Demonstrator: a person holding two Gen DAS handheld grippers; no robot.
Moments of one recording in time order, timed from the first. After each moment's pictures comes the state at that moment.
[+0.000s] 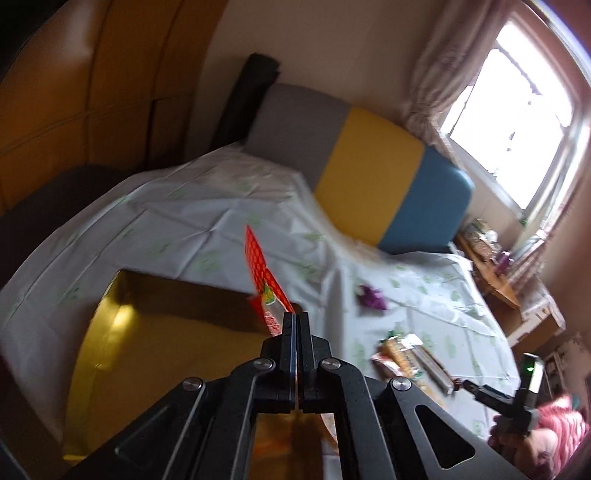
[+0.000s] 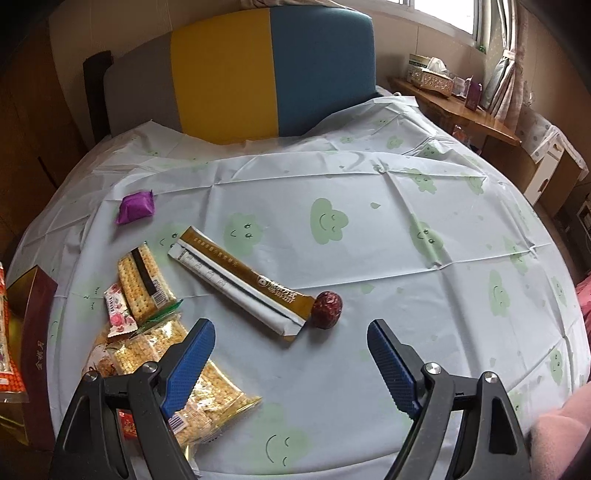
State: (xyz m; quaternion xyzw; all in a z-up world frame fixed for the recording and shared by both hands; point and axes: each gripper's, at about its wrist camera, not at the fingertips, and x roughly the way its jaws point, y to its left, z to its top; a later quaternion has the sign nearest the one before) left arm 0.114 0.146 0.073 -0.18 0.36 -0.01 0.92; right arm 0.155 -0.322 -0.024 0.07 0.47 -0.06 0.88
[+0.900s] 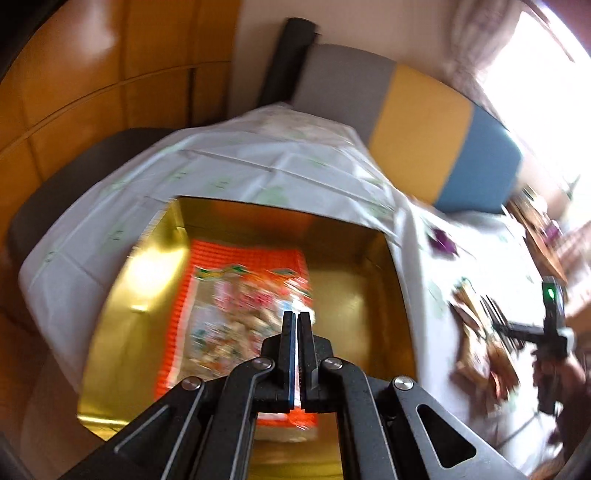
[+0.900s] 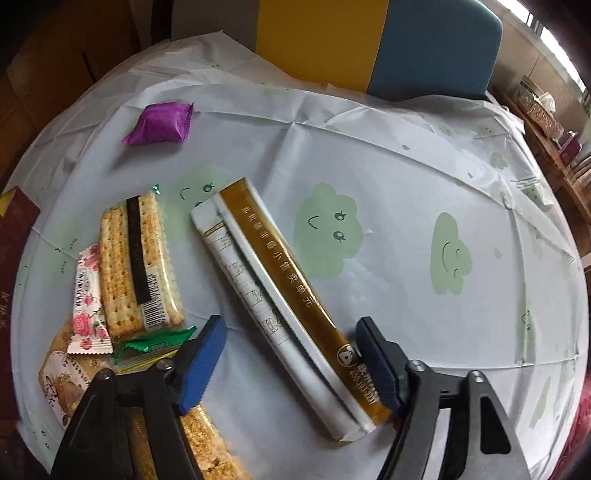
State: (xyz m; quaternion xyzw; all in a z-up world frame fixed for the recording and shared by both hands) left arm 0.087 0.147 0.007 -0.13 0.42 0.05 0.90; right arm 0.255 -0.285 -0.091 -0.05 0.56 0.07 0.82
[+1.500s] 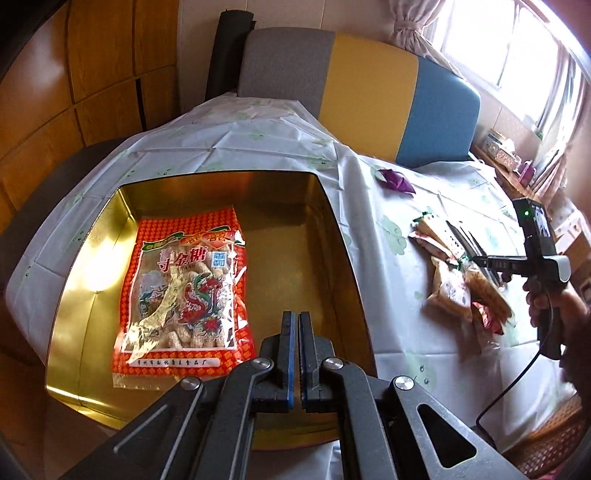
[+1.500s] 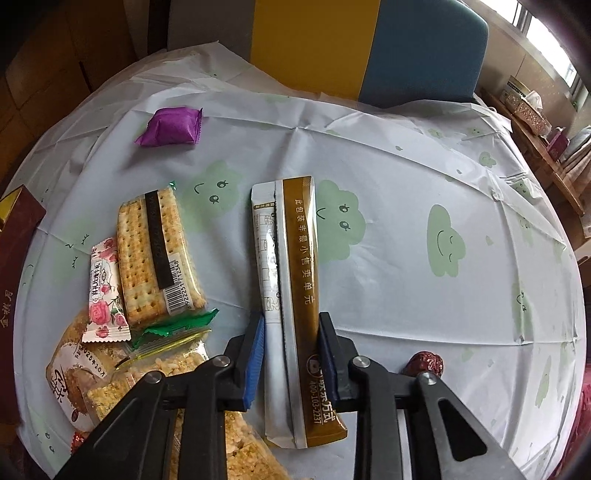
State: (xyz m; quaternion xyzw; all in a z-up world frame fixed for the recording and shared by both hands) left arm 0.062 0.083 -0.011 -0.06 0.44 -0.01 0.90; right arm 0.228 -0.272 -0.083 -0.06 0.54 0.04 0.84
